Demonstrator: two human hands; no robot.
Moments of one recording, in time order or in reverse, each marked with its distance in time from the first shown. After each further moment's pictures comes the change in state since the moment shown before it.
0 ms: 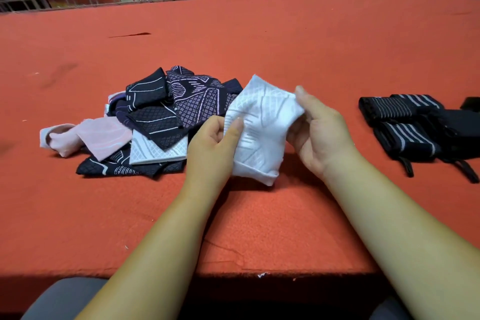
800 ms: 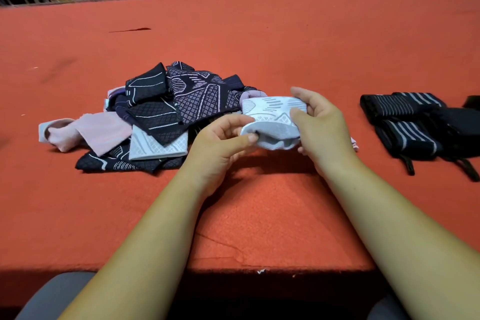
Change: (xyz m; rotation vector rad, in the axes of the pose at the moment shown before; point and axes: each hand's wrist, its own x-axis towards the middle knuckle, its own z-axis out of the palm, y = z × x) left_hand 0.000 0.008 -0.002 -0.640 -0.350 -0.260; right_hand 0.009 0.012 -0.023 -0.753 0.139 -0.256
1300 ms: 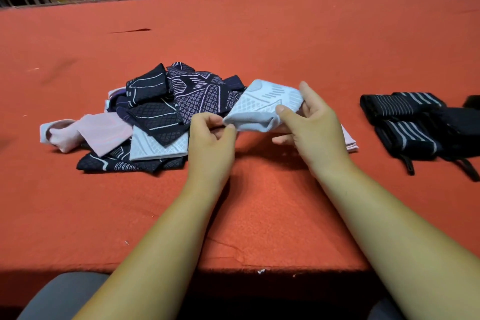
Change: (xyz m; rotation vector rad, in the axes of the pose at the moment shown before) left_hand 0.005 -0.013 0.001 0.487 0.518 0.233; right_hand -0.008 -0.004 0.010 0.128 -0.069 0.033
